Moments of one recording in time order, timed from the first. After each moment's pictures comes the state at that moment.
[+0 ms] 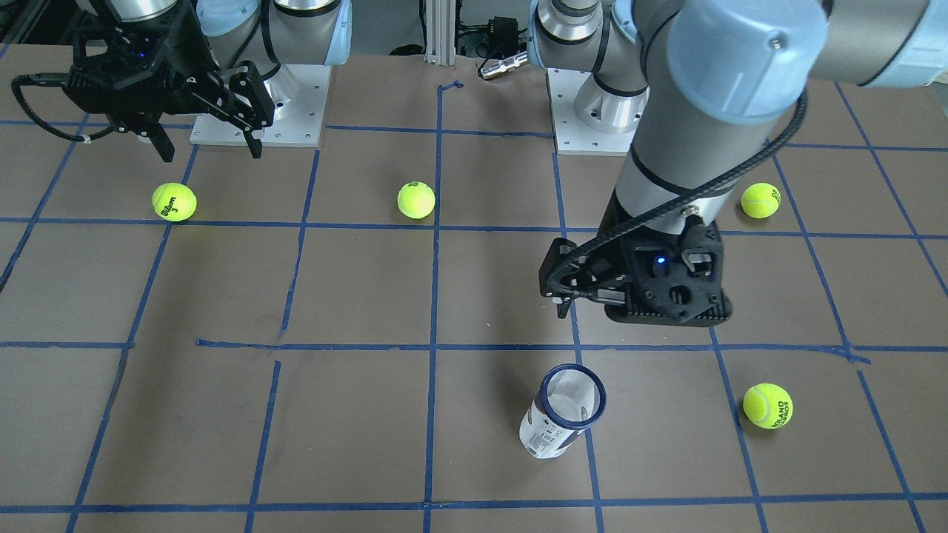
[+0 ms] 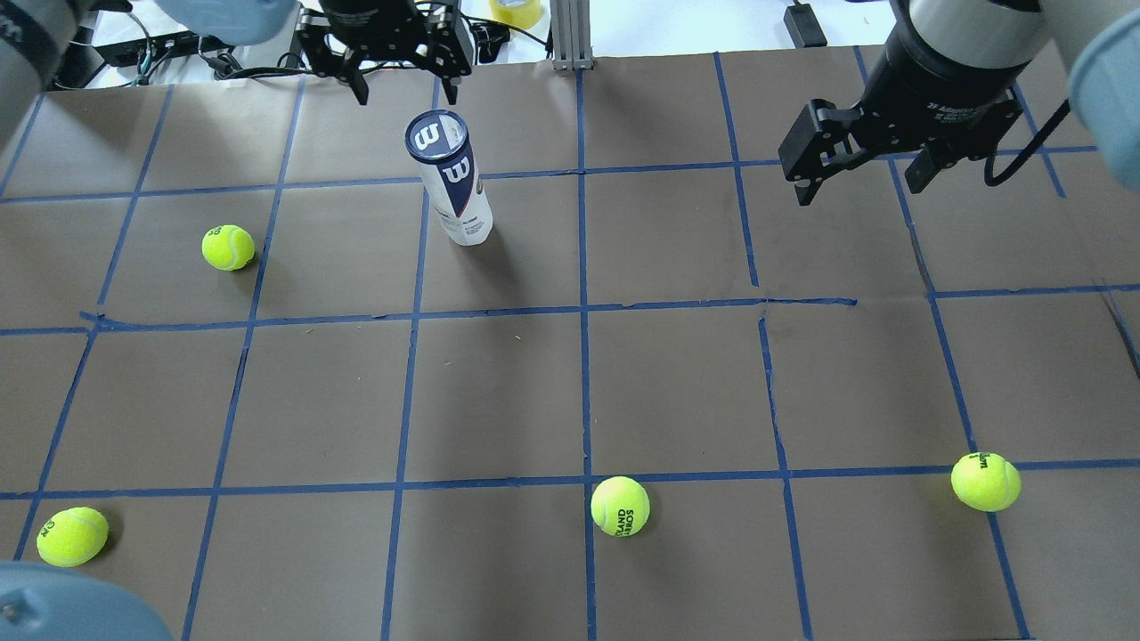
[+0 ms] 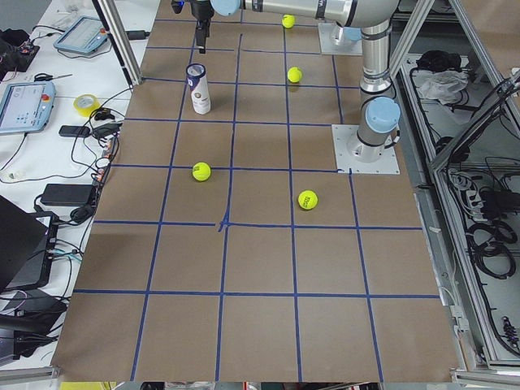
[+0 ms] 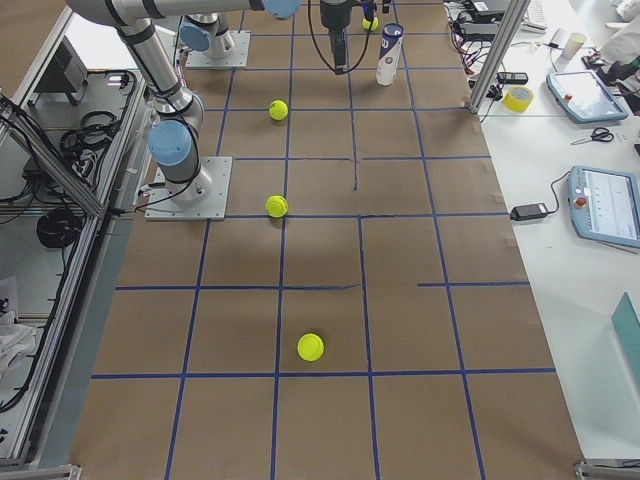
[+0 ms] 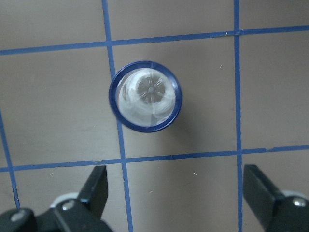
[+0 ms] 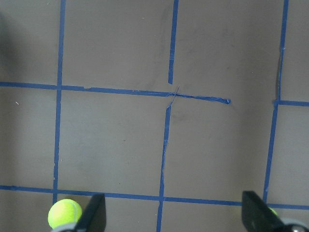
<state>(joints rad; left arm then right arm) -1.65 -1.90 -1.20 -1.53 1.58 -0.03 1.58 -1.66 1.57 -1.57 -1.56 -0.07</state>
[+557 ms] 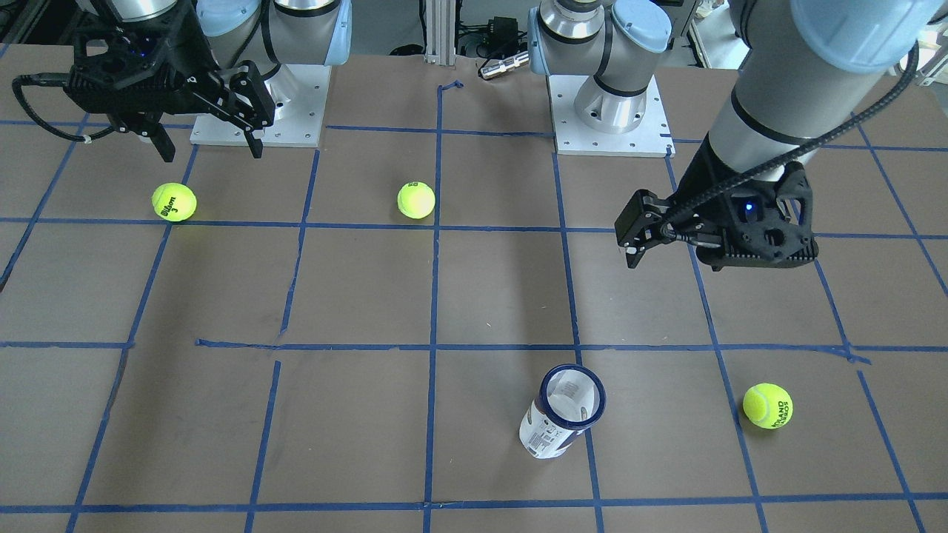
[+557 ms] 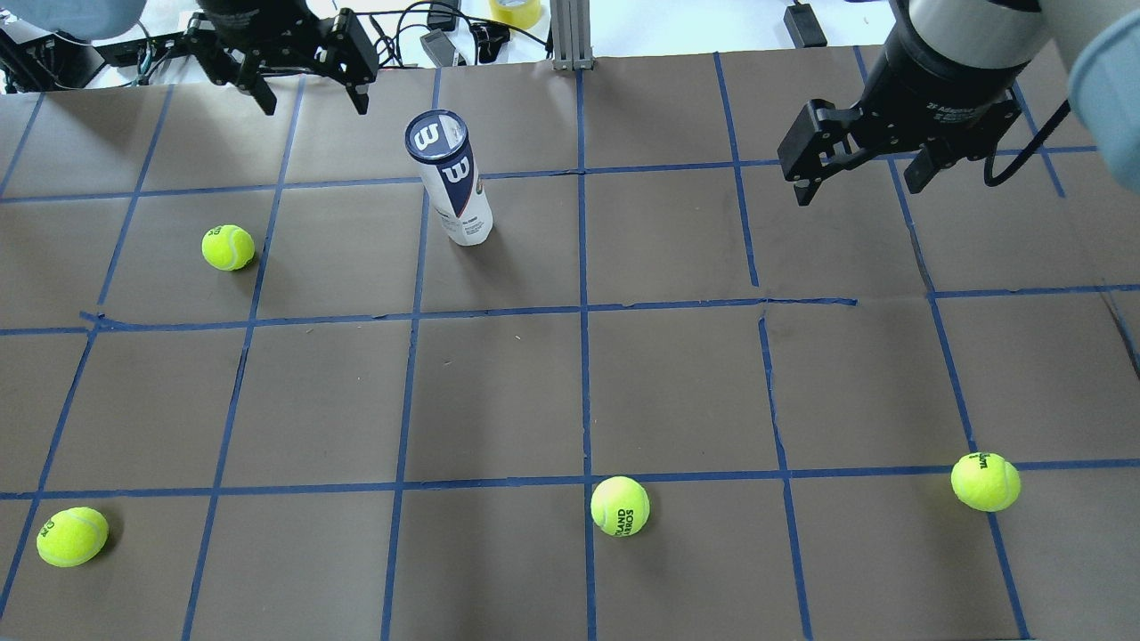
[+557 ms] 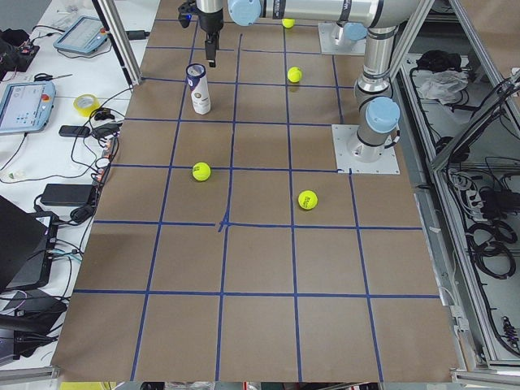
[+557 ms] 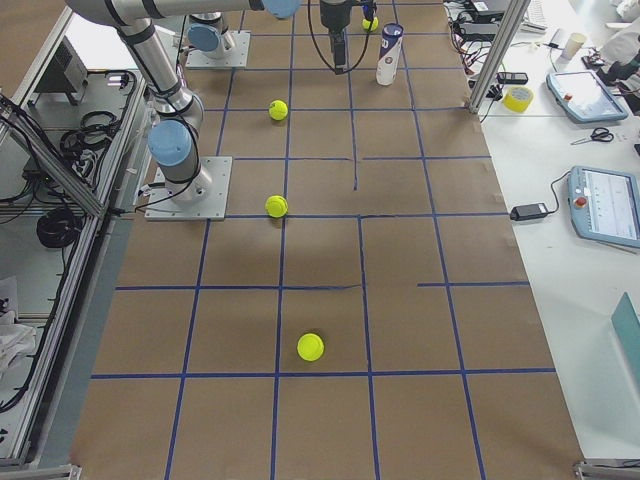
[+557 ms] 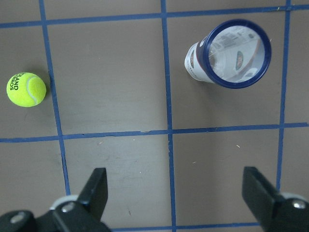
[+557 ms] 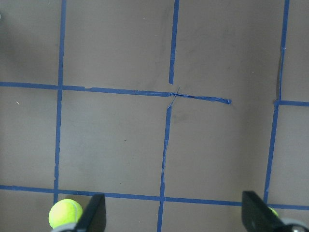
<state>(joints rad) -1.54 -1.73 -1.39 -1.57 1.58 0.04 1.58 -1.66 1.57 -1.57 -1.56 -0.07</state>
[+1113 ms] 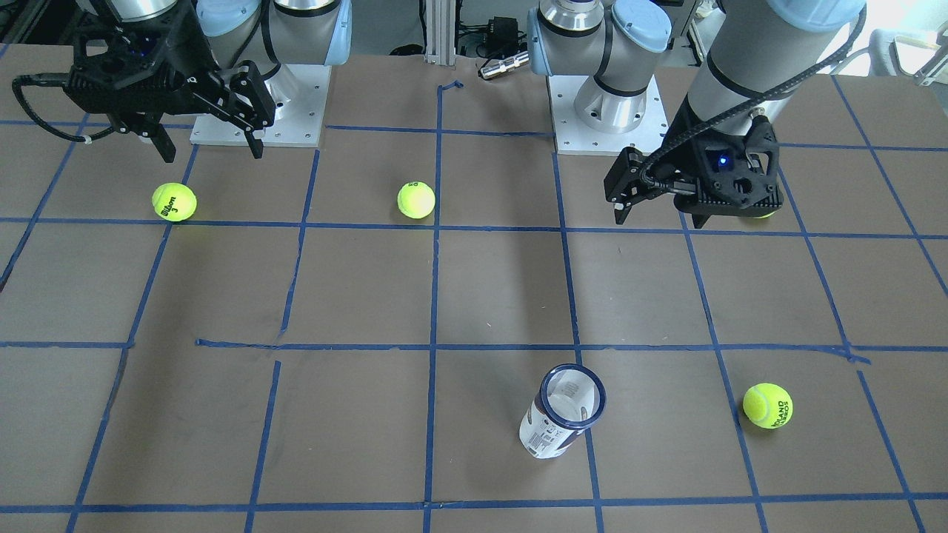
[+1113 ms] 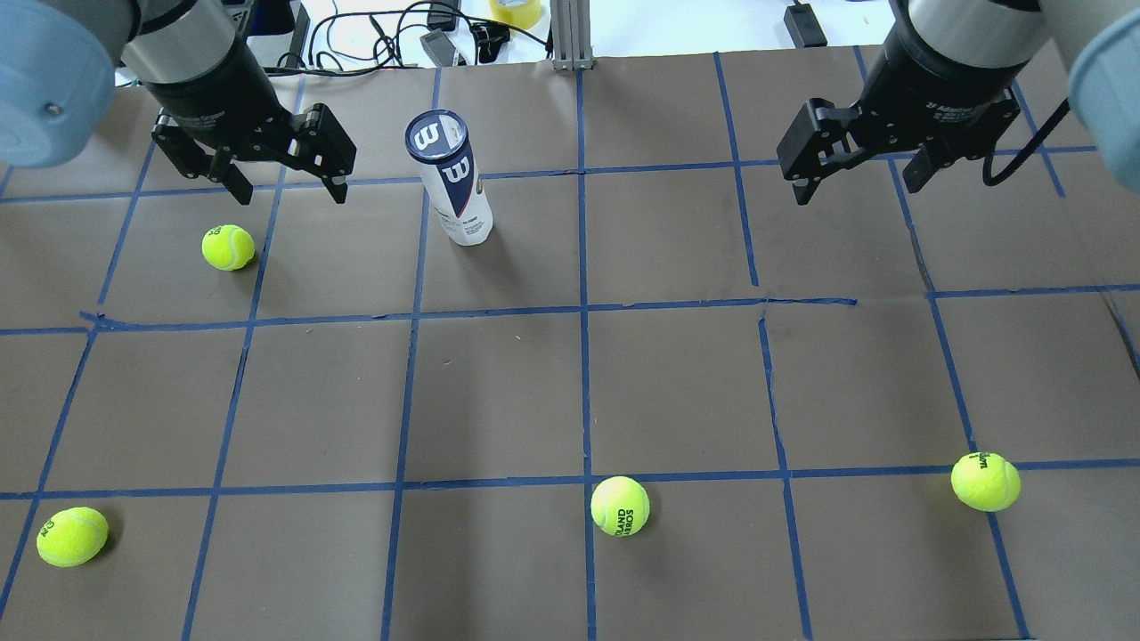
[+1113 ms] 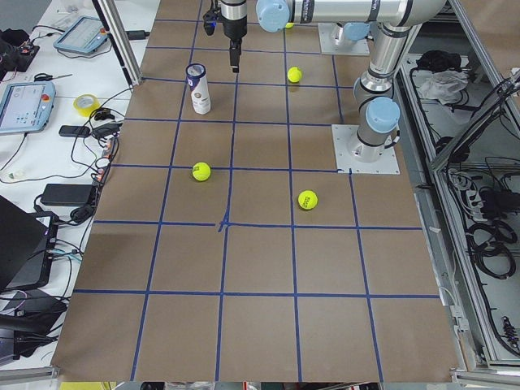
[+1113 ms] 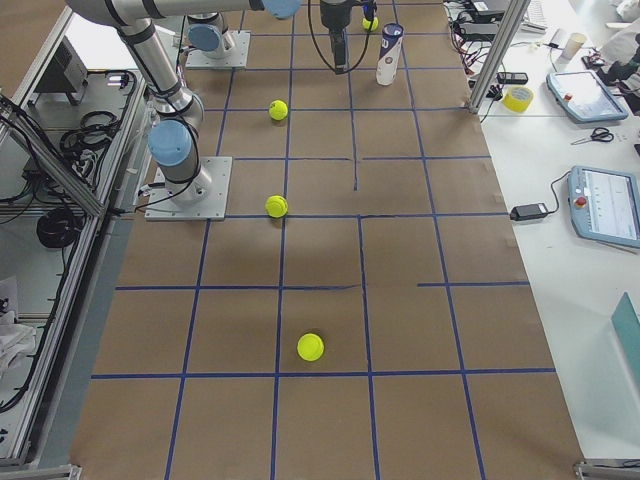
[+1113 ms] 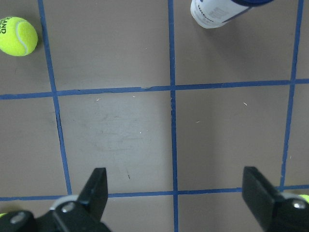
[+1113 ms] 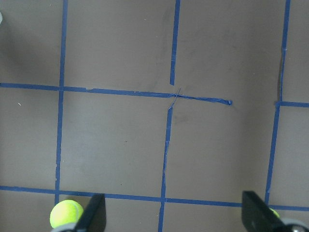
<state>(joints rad) -1.54 -1.61 -1.54 -1.55 1.57 0.07 1.58 -1.66 1.57 -1.57 -1.55 -0.07</state>
